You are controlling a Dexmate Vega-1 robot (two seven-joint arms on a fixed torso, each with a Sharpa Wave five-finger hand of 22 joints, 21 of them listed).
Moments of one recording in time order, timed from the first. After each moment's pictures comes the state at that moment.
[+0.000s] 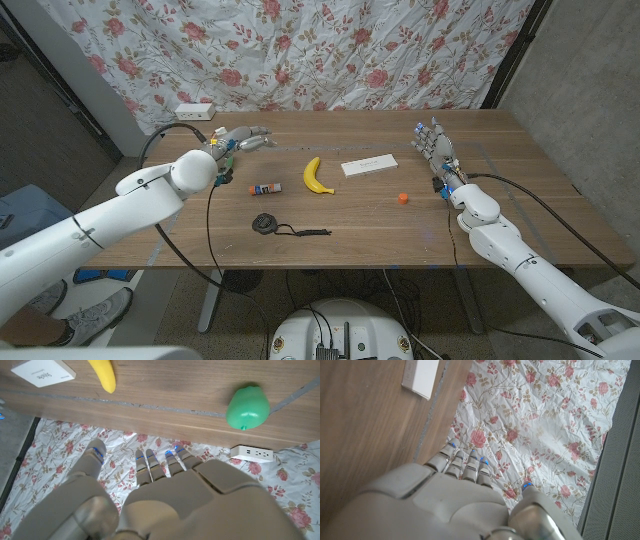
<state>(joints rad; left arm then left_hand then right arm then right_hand) 0.87 1.09 0.46 -2.15 -0.03 0.59 0.11 0.29 -0.02 0.71 -0.19 0.18 0.25 -0.15 0.22 0.17 0.21 -0.18 0.21 0.17 0.04 -0.03 0.18 0.17 0.04 -0.03 0.18 0.16 -0.90 -0.54 -0.36 -1.35 0.58 0.37 -0.02 0.08 0.09 0.25 0.11 0.24 0.16 -0.07 0.19 0.17 0.20 -0.01 0.19 0.19 0.06 -0.02 0.20 0.24 0.26 0.00 0.18 0.16</state>
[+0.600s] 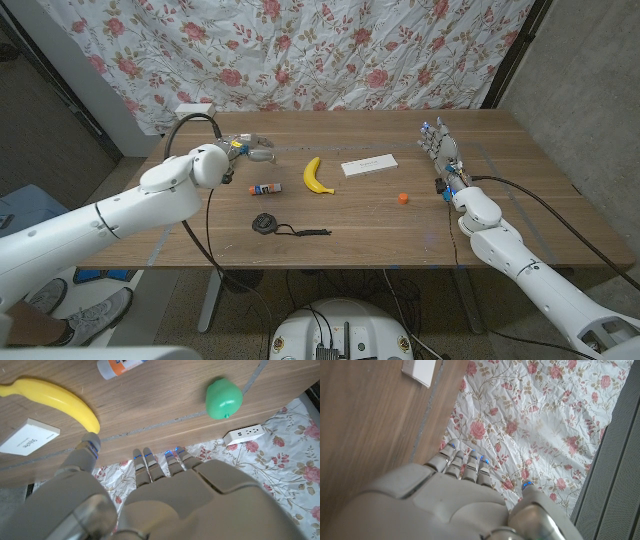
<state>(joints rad) 0.66 1.10 0.74 -2.20 0.36 0.81 -0.18 0.39 -0.09 0.71 -0.19 0.18 0.27 -0.17 0.23 0.17 0.26 -0.21 0.20 0.17 0.04 -0.03 0.18 0.17 0.00 -0.03 0.18 0.16 -0.93 -0.54 -0.34 -1.38 0.55 0.39 -0.09 0.08 0.09 0.25 0.10 0.24 0.17 -0.06 0.19 0.17 0.21 -0.01 0.19 0.19 0.06 -0.02 0.20 0.24 0.26 -0.01 0.18 0.16</state>
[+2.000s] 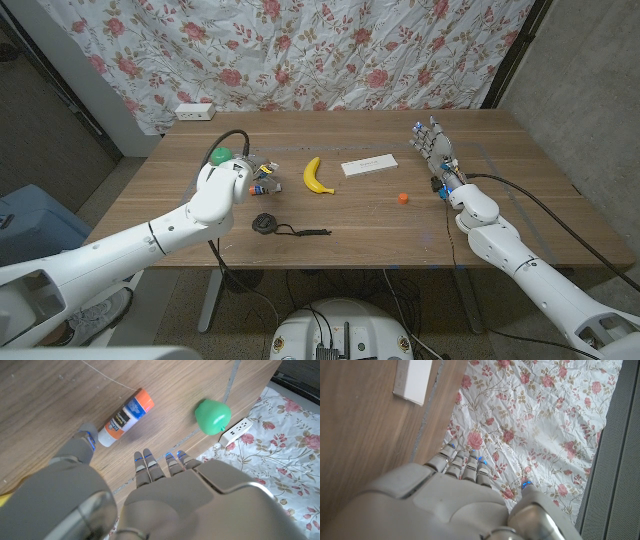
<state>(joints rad) 0.68 0.92 0.85 -2.06 1.05 0.79 -0.66 0.53 -0.15 0.69 -0.19 0.18 0.22 -0.17 0.21 0.17 0.24 -0.21 0.18 0.17 0.00 -0.03 0.18 0.17 -0.07 0.01 0.17 0.16 -0.91 -0.54 -0.36 -1.39 0.59 0.36 -0.02 0.07 0.10 0.26 0.09 0.24 0.15 -0.04 0.18 0.17 0.20 -0.01 0.19 0.18 0.07 -0.03 0.20 0.22 0.23 -0.03 0.18 0.16</state>
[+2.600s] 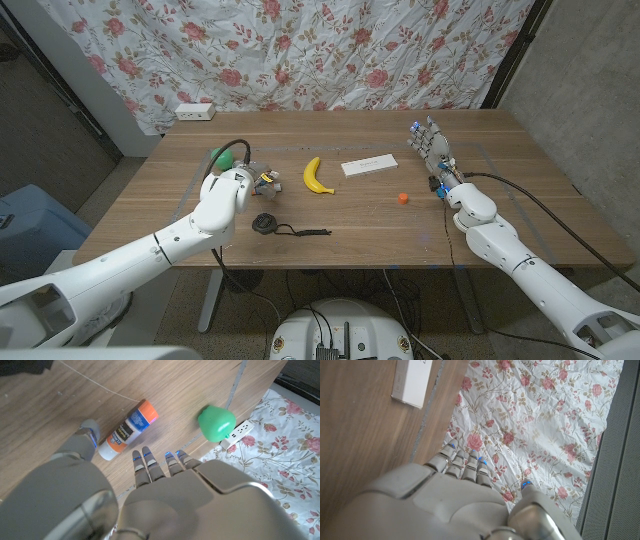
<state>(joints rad) 0.75 0.87 0.79 -2.01 1.08 0.75 -0.63 0.58 -0.16 0.69 -0.19 0.18 0.26 -0.19 0.22 0.17 0.30 -0.22 0.19 0.17 0.02 -0.03 0.18 0.17 -0.06 0.00 0.18 0.16 -0.91 -0.54 -0.37 -1.40 0.58 0.35 -0.03 0.07 0.10 0.27 0.10 0.24 0.15 -0.04 0.18 0.17 0.20 -0.01 0.19 0.18 0.08 -0.04 0.20 0.22 0.23 -0.03 0.18 0.16</state>
